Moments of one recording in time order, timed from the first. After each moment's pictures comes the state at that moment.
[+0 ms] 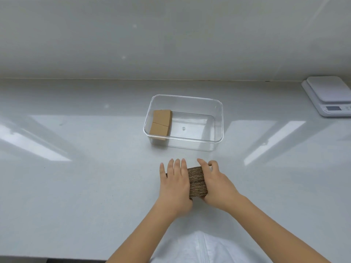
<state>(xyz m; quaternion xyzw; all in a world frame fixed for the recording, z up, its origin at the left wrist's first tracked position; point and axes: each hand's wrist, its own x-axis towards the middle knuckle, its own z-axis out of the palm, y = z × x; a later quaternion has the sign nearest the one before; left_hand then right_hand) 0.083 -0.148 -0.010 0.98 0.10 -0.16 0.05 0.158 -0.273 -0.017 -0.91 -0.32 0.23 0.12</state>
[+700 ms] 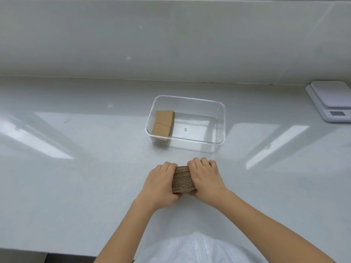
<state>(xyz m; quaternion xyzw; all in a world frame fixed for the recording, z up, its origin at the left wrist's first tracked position) 0.075 -0.102 -0.029 0.97 0.09 -0.07 0.19 0.162 -0.242 -0.023 -0.90 -0.42 0.08 0.00</state>
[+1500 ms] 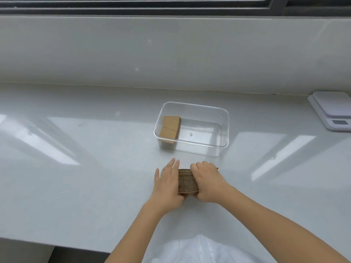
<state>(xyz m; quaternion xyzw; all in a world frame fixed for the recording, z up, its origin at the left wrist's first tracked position) 0.061 -0.117 -0.030 0.95 0.17 -0.07 0.26 0.165 -0.238 -0.015 -0.87 -0.48 0.12 0.02</state>
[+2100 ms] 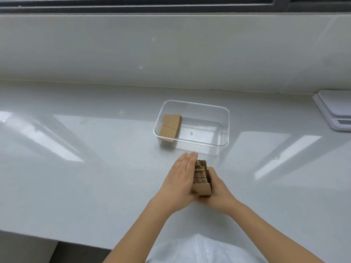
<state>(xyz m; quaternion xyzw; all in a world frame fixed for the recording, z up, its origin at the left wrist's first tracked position) 0.074 -0.143 0.019 0.97 0.03 -0.04 0.22 0.150 -0.280 -0.031 -0.78 -0.26 0.30 0.48</state>
